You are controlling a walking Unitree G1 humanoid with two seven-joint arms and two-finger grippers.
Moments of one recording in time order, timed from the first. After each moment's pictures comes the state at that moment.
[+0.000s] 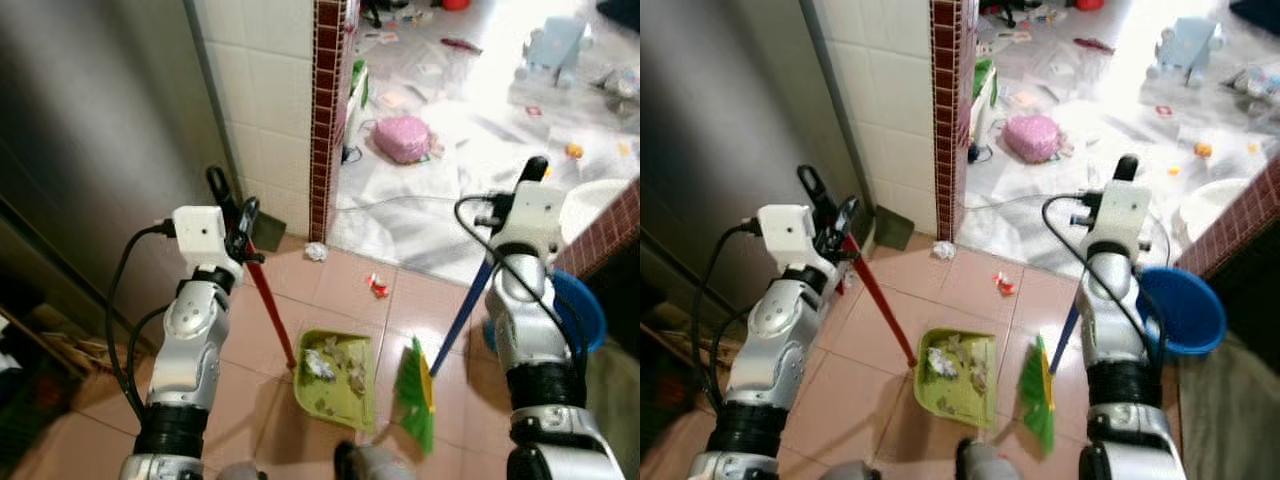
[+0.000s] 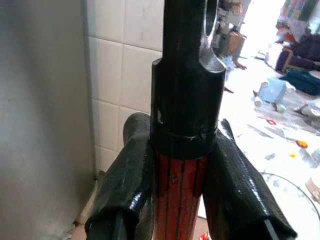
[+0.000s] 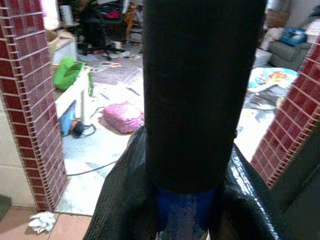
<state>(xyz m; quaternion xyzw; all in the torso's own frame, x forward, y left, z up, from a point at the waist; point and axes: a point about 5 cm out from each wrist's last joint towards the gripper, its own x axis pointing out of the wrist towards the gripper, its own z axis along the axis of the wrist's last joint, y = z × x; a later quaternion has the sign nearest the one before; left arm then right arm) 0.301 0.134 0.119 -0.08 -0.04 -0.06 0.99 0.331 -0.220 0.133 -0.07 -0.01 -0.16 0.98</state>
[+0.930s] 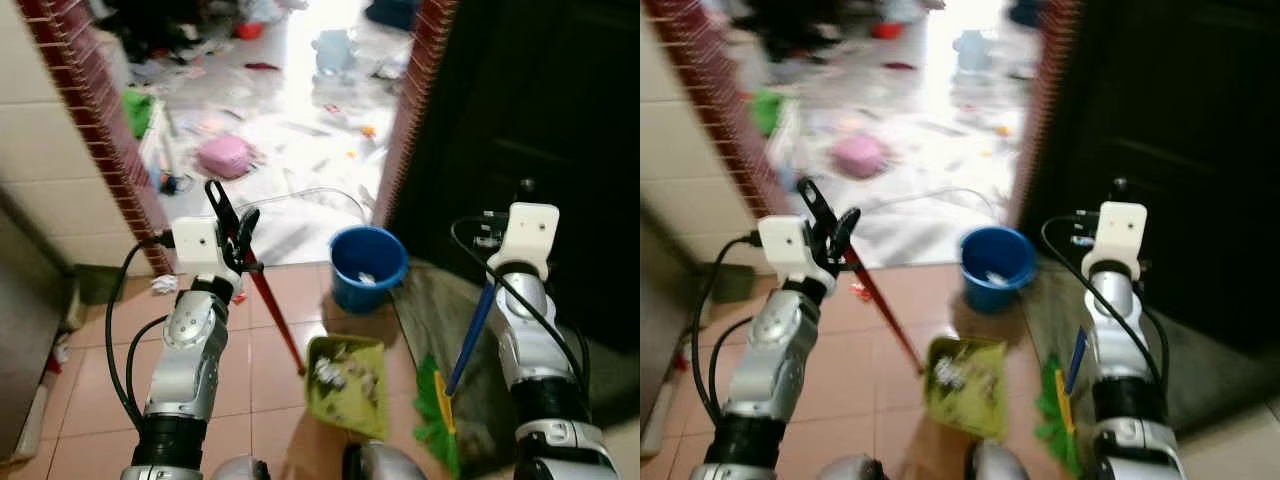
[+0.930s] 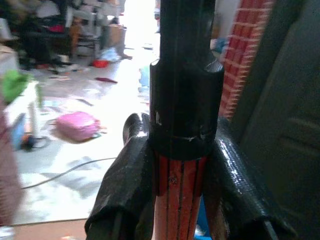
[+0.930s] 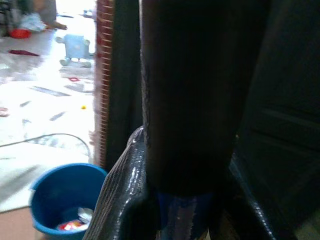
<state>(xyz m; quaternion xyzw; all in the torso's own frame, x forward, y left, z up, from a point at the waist) 0.294 0.136 0.113 -0.09 -0.03 -0.06 0.99 0.321 -0.227 0.114 -0.09 0.03 -0.15 0.98</state>
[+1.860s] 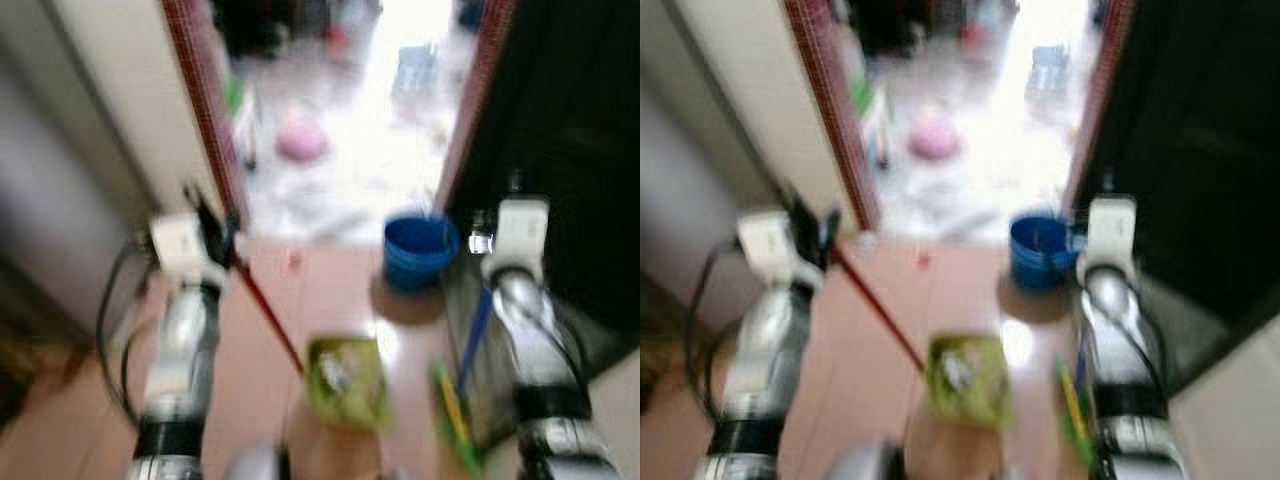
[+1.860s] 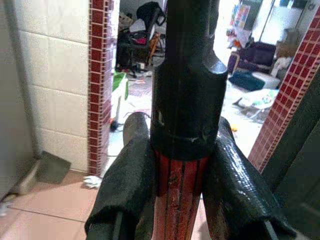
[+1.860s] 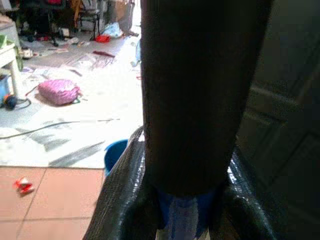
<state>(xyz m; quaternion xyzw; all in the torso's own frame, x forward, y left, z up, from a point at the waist) 0.298 0.150 0.111 -0.11 -0.02 -0.02 0.99 0.319 -0.225 0.109 -0.10 0.04 -0.13 0.99</state>
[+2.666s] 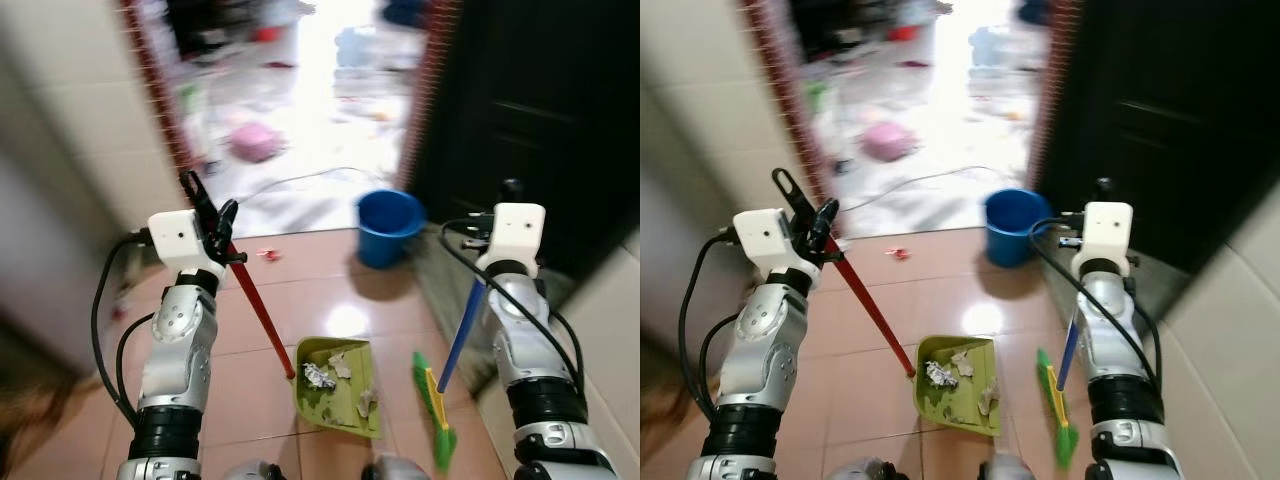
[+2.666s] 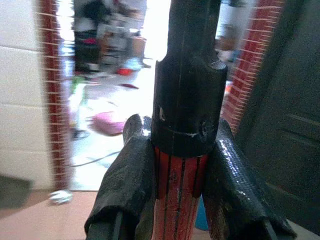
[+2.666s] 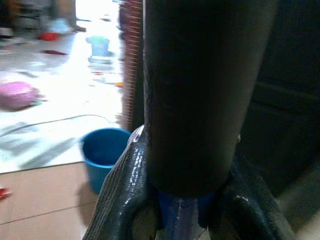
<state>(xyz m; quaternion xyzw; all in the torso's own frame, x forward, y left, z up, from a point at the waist) 0.303 0.152 0.121 -0.10 -0.04 -0.02 0.99 0.322 -0.220 0.113 -0.09 0.03 -0.13 0.99</state>
